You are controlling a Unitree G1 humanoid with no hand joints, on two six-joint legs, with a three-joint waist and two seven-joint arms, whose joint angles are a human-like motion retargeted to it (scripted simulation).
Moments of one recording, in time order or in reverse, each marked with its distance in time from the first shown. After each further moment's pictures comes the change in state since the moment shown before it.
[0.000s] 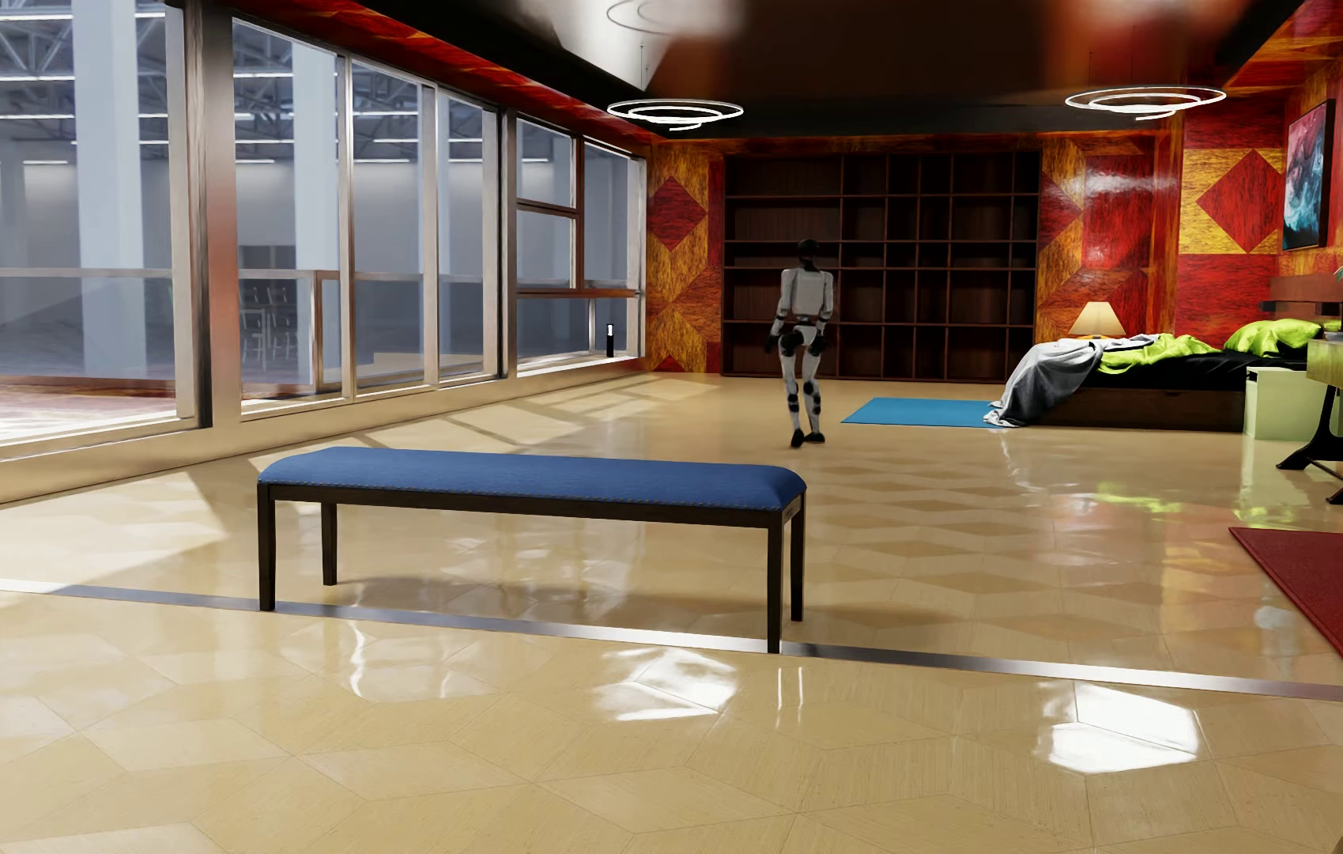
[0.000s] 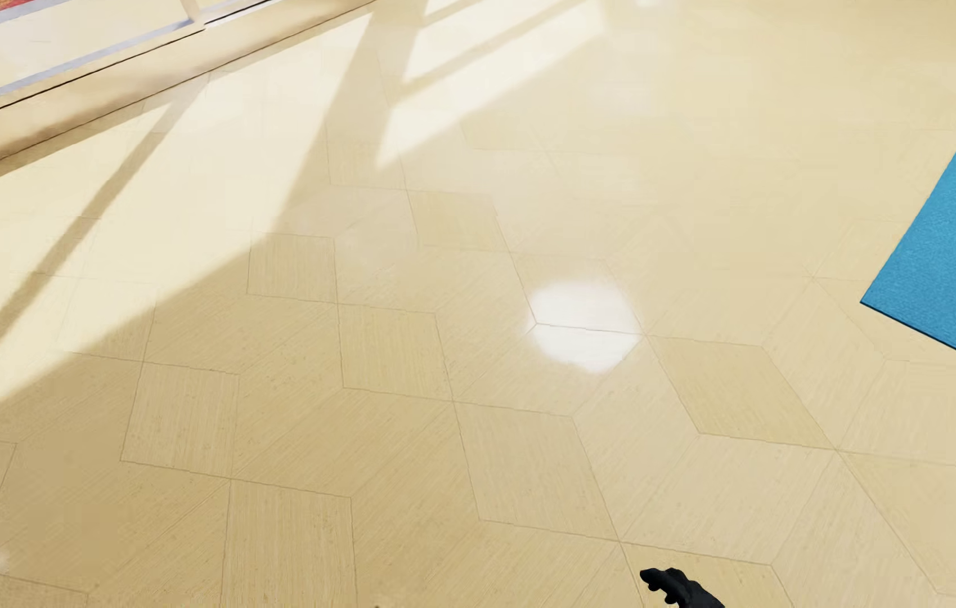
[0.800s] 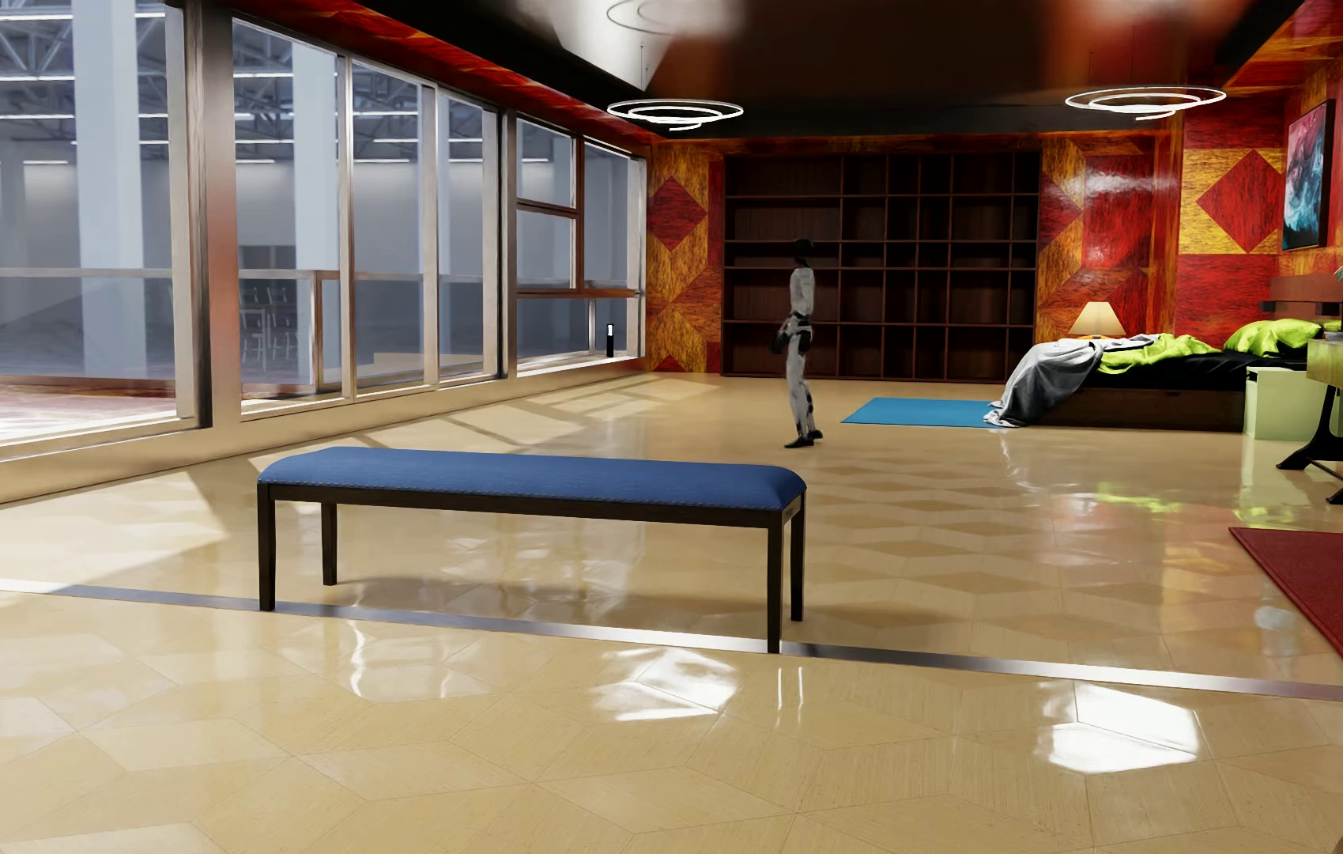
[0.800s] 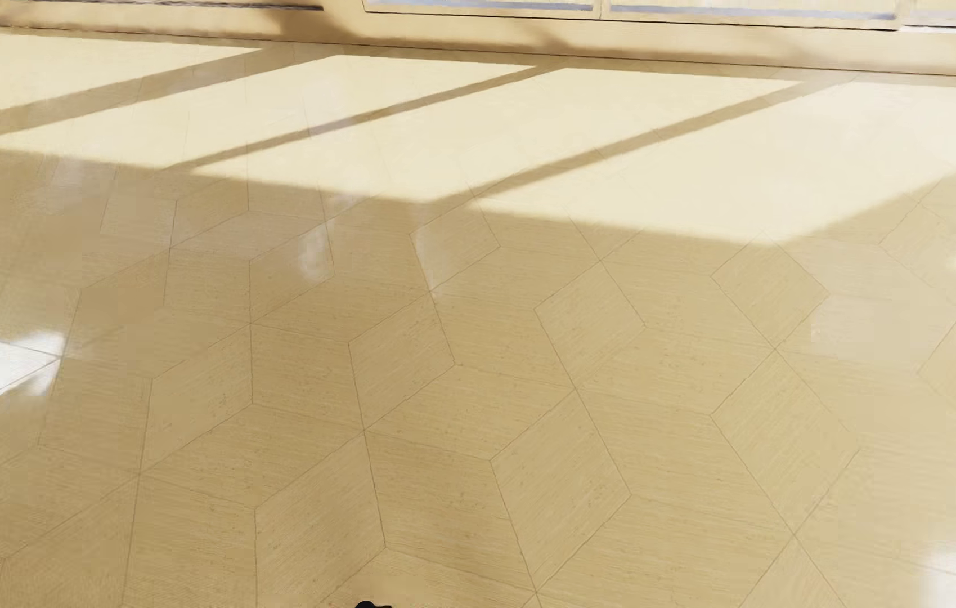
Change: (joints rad) body 0.018 0.329 0.039 0.419 -0.318 0.061 0.821 -0.983 -0.044 -0.411 0.009 0.043 0.017 -0.050 0.024 0.013 -0.071 -0.138 0.122 0.038 0.068 -0.083 0.084 -0.064 0.013 0.021 0.075 0.011 0.005
